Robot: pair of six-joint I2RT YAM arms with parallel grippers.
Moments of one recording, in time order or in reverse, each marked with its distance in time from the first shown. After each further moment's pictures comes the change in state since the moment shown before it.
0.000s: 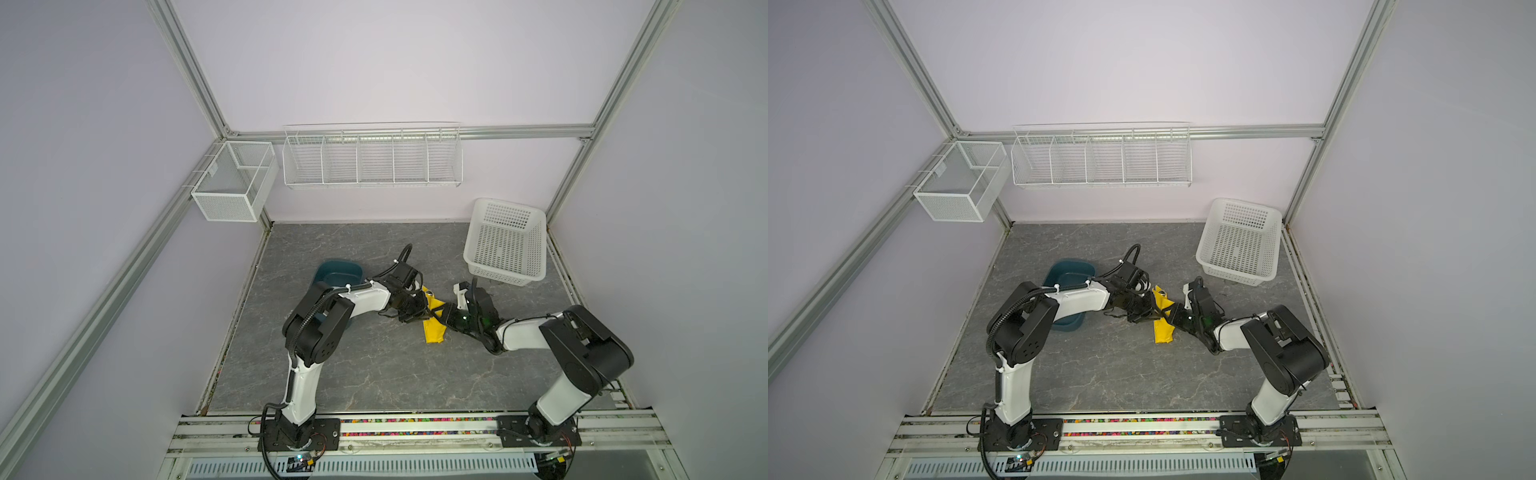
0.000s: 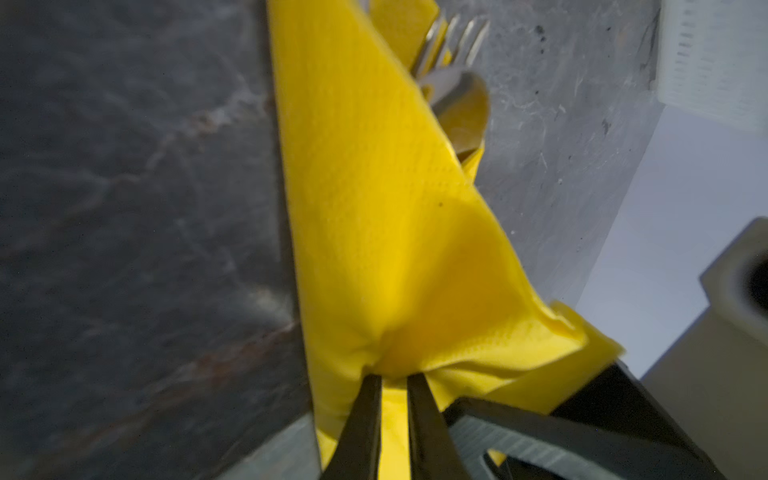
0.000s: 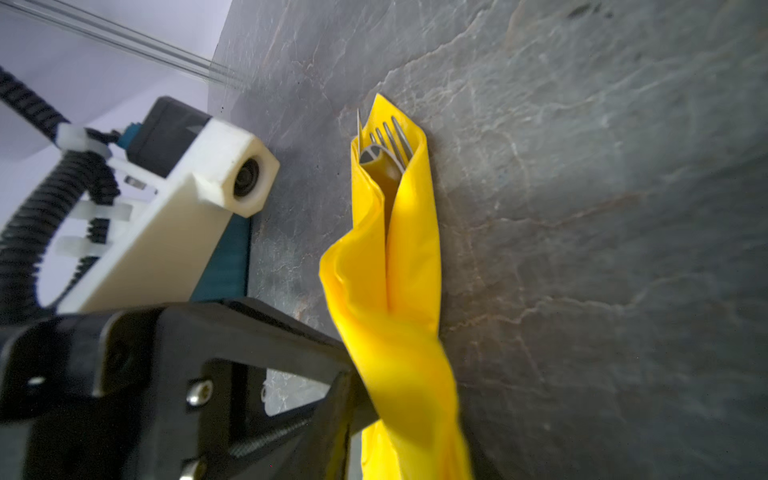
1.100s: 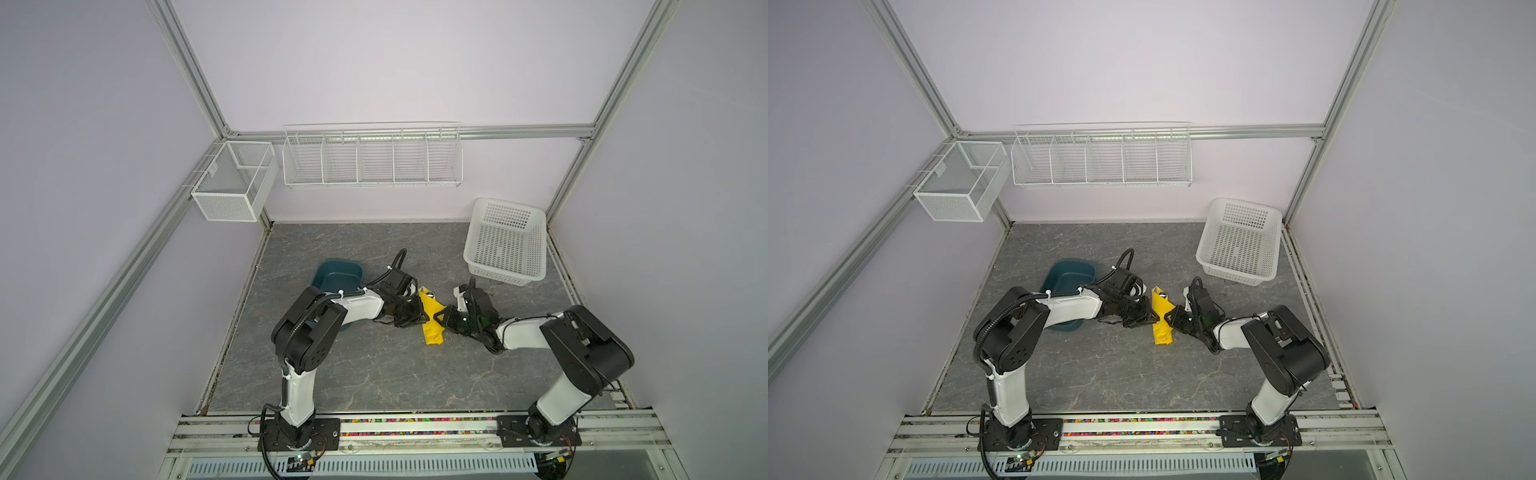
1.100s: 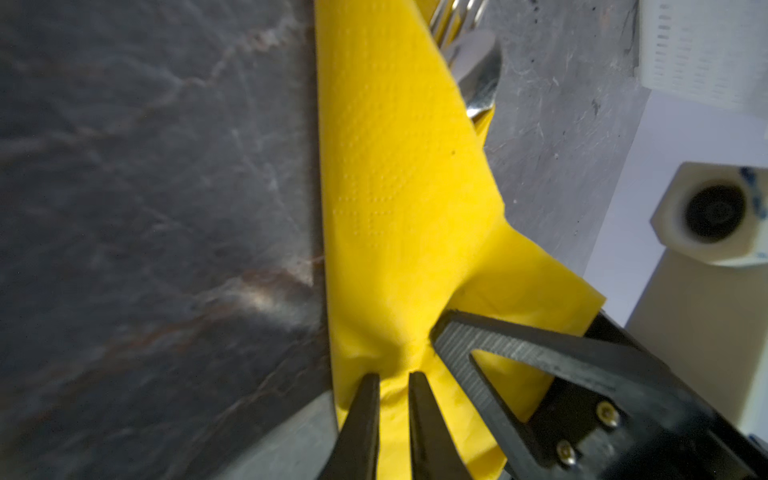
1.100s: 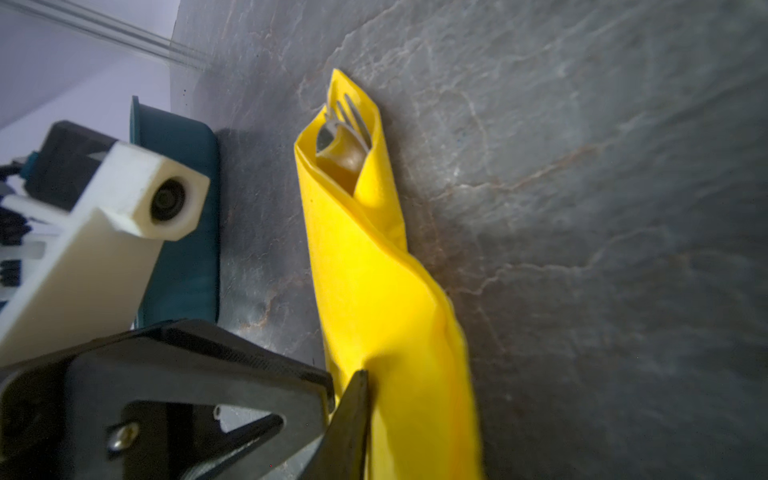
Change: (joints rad) left arm 0.001 -0.079 -0.128 0.082 -0.005 0.012; right arm 0.001 -0.011 0.014 -0.103 0.007 -0.003
